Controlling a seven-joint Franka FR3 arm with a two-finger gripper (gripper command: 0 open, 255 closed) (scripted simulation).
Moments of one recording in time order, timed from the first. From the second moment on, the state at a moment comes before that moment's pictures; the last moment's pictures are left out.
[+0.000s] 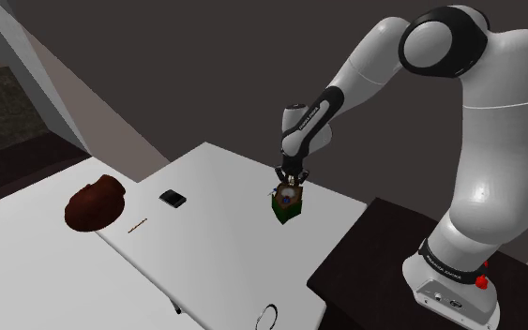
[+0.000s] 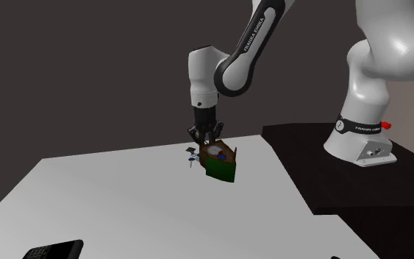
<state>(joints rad) -0.14 0.41 0.10 -2.25 0.01 2.60 1.06</state>
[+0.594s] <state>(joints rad) -0.15 0.31 0.10 -2.25 0.02 2.50 1.06</state>
